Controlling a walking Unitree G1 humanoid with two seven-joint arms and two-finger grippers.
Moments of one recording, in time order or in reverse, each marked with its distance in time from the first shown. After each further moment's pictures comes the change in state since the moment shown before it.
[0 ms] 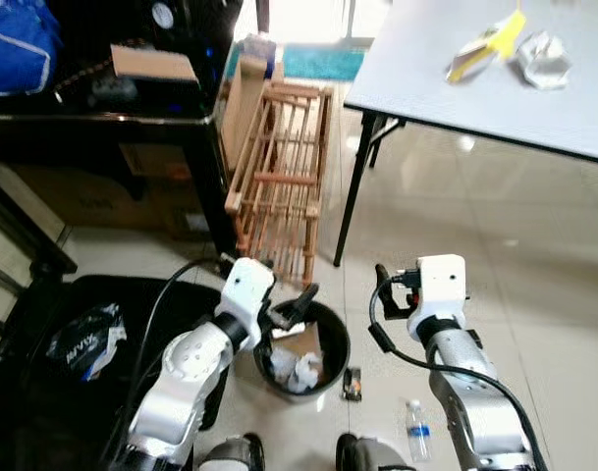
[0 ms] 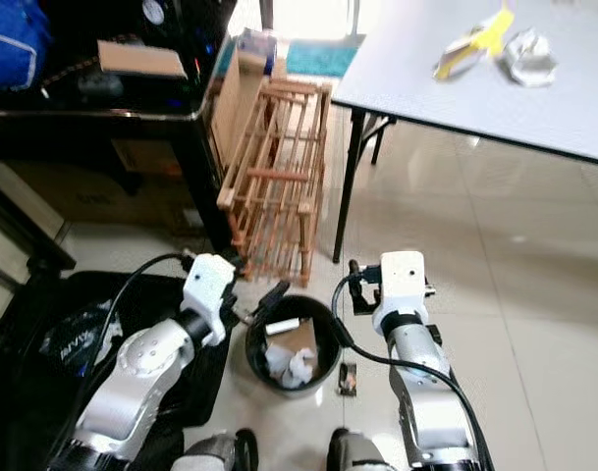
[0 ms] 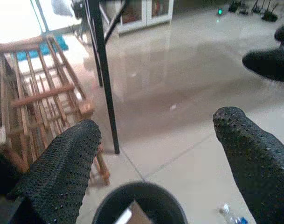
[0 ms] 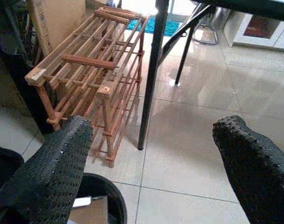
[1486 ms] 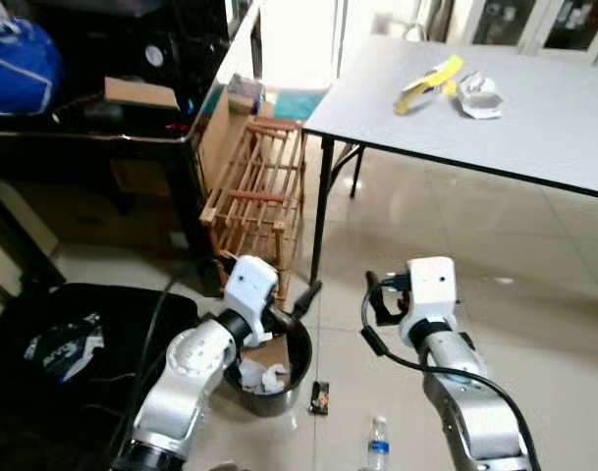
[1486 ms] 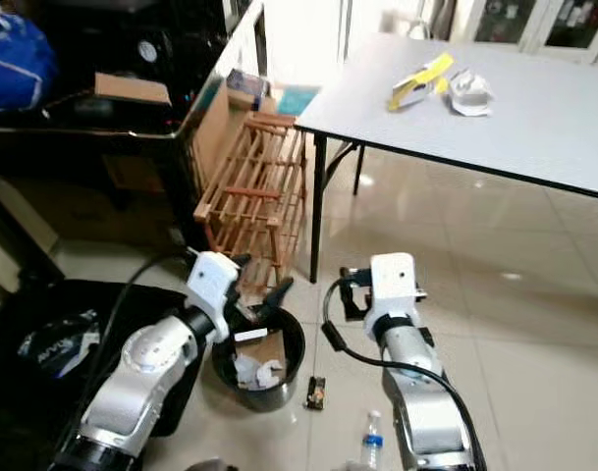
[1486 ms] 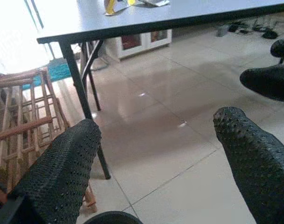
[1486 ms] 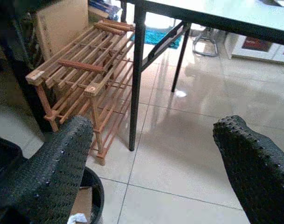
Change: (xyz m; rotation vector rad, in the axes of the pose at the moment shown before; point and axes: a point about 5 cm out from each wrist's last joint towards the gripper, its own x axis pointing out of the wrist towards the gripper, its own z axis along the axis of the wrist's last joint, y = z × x) left arm 0.004 -0.002 -0.002 -0.012 -0.004 -0.010; right arm -0.002 0.012 0.003 0.004 0.049 0.033
